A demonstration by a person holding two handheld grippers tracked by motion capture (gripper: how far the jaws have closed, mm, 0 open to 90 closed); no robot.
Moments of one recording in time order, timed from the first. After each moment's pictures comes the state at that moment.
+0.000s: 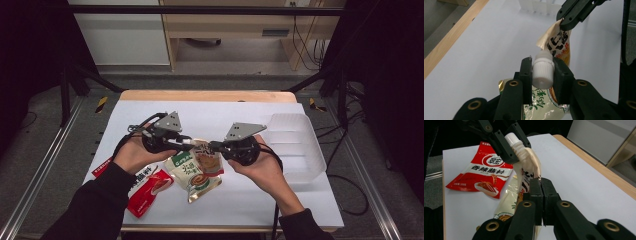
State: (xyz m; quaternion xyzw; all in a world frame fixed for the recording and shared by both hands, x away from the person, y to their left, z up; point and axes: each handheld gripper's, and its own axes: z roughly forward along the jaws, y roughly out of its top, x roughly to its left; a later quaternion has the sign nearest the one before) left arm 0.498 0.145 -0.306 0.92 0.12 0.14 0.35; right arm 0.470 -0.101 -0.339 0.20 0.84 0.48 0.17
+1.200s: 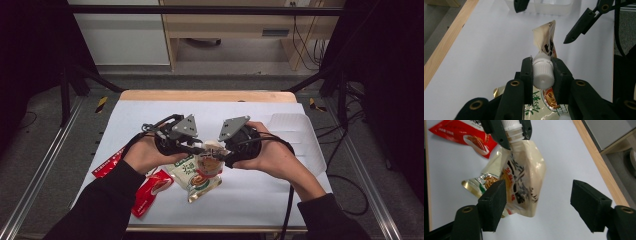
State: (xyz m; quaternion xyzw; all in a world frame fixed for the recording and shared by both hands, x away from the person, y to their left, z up) left arm 0.487 0.115 -0.295 0.93 0.08 0.14 0.32; right arm 0.479 -0.095 -0.310 0.11 0.92 0.31 0.20
